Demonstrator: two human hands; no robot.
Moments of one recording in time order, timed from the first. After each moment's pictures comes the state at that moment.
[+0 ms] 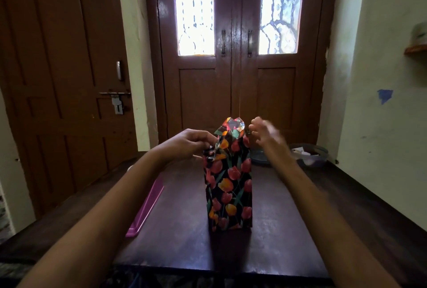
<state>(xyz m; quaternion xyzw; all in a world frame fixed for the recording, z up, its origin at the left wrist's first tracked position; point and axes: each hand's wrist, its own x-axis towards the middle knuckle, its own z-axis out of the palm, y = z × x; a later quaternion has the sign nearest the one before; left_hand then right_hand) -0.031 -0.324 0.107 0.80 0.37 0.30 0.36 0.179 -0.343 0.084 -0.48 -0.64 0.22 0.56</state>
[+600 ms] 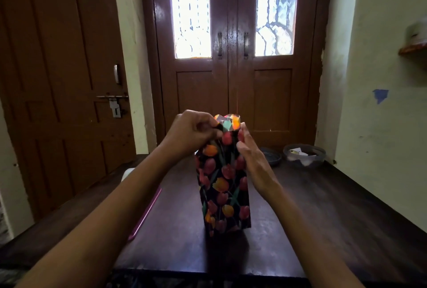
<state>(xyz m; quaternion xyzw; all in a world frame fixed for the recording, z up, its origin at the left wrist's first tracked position) -0.004 -0.349 0.125 0.82 0.35 0.45 0.07 0.162 -0.345 0.049 -0.36 -0.69 0.29 0.55</state>
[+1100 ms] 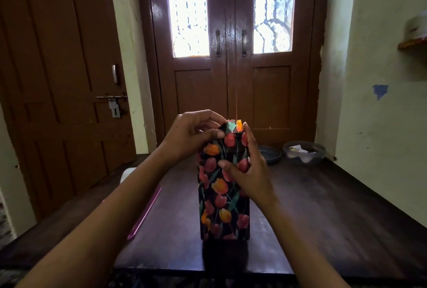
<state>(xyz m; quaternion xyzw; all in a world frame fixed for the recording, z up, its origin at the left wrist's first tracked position) -0.003 -0.346 0.119 0.84 0.27 0.46 0.07 0.160 -0.344 0.026 -0.36 -0.69 0.16 0.60</state>
